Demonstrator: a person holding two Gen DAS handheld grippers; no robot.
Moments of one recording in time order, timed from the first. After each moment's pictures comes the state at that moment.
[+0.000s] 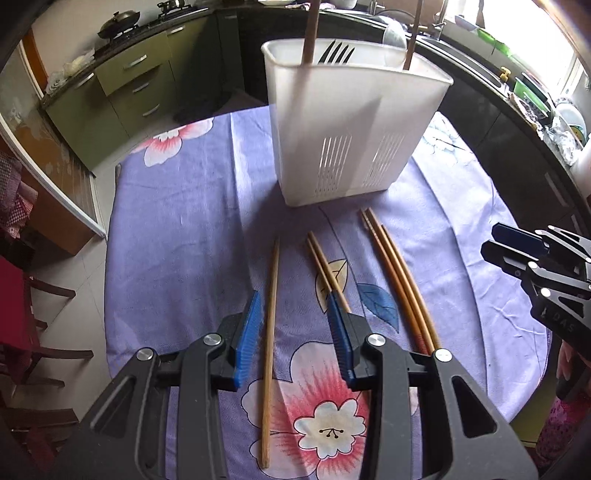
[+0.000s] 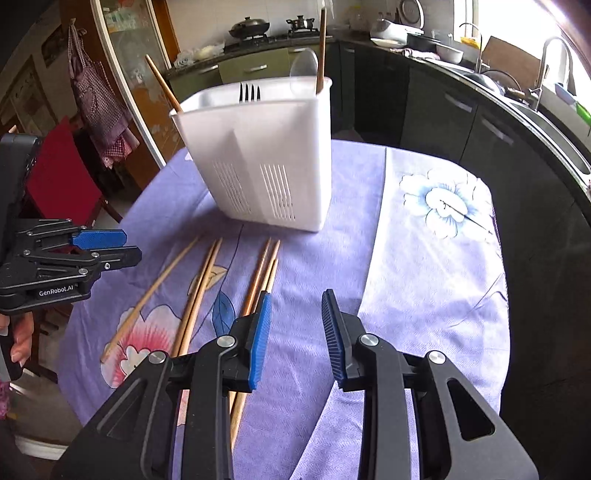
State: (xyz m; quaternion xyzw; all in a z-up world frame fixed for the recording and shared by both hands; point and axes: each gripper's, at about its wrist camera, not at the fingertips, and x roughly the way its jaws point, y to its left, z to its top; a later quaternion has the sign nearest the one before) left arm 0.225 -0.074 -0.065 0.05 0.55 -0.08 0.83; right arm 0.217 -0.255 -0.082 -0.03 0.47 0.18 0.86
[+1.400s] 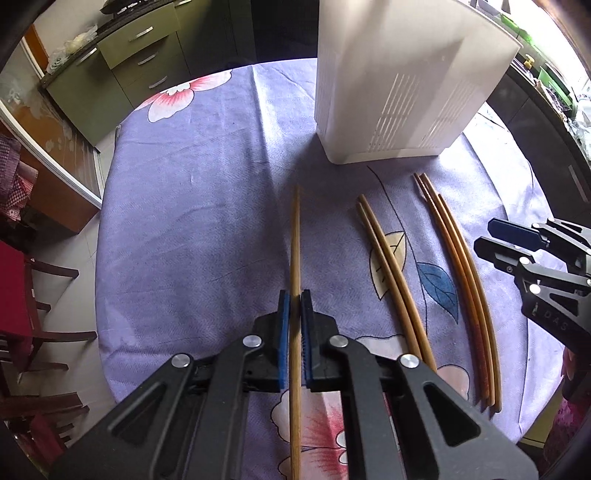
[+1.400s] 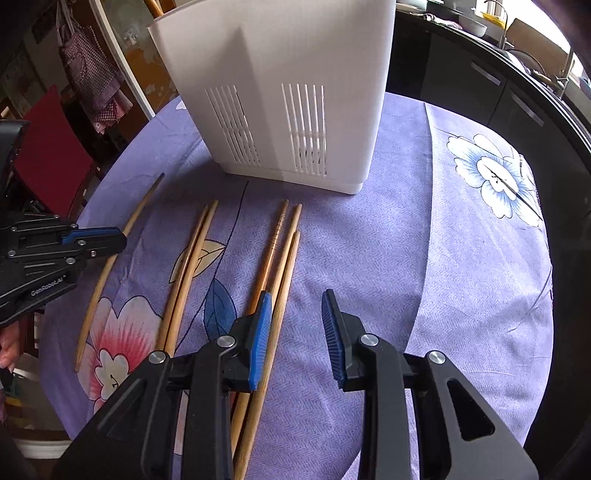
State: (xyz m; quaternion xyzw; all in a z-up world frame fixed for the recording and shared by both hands) left arm 0.246 -0.039 -0.109 0.04 0.58 -0.06 0.81; right arm 0.260 -0.205 -0.132 -0.06 0.53 0.17 0.83
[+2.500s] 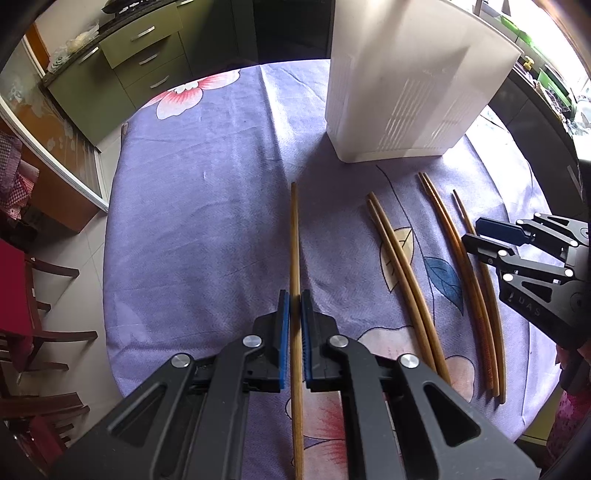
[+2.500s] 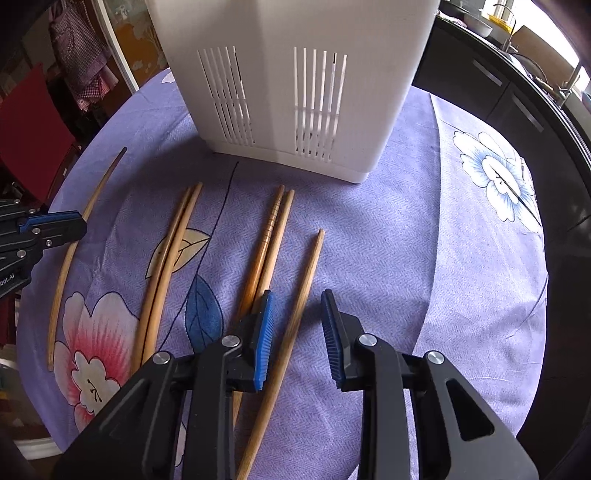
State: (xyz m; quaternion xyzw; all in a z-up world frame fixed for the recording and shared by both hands) left arm 0.237 -0.033 -0.108 0.04 0.58 -0.06 0.81; right arm 0.268 -0.178 -0.154 -0.10 0.55 0.15 0.81
